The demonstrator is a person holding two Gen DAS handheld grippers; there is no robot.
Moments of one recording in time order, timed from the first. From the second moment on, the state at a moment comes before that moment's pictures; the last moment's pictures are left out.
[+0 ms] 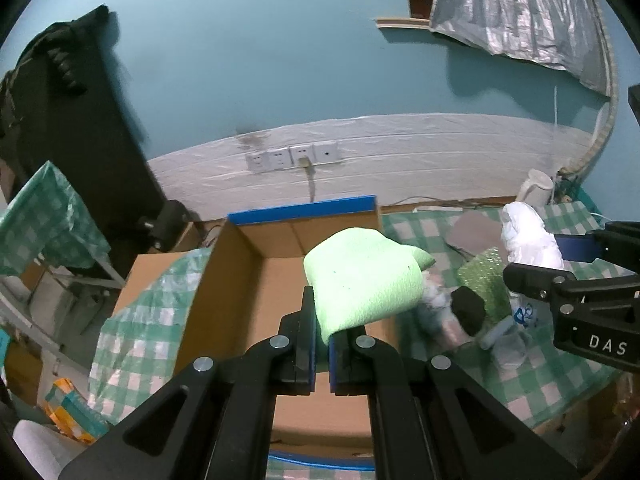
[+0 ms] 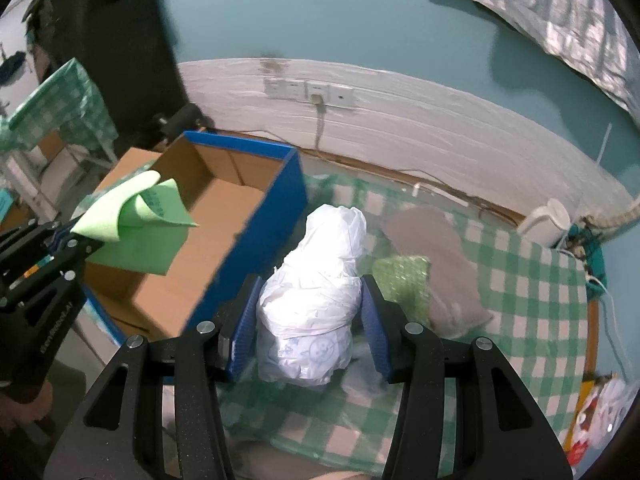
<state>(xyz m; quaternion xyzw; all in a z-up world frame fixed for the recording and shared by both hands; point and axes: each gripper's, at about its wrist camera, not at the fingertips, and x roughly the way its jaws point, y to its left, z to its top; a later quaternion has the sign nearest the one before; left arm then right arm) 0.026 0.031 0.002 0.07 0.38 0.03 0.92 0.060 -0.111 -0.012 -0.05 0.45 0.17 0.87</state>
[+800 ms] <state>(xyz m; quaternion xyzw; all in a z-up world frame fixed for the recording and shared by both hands) 0.036 0.114 -0.046 0.04 0.43 0.11 0.89 0.082 0.011 -0.045 -0.10 0.48 0.26 0.83</state>
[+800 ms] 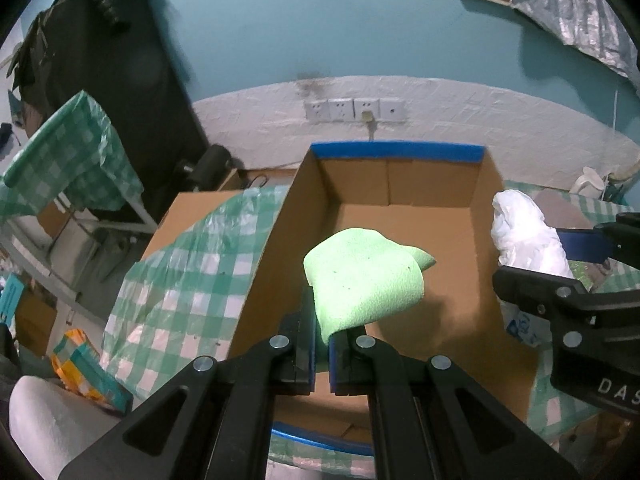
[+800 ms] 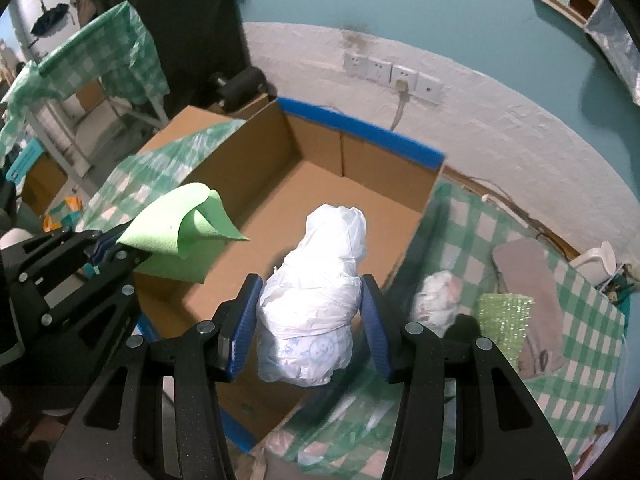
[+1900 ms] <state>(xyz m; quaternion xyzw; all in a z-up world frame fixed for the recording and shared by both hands) 0.039 0.070 -0.036 0.04 0.42 0.08 0.90 0.076 -0.067 -0.042 -0.06 0.47 0.19 0.86</state>
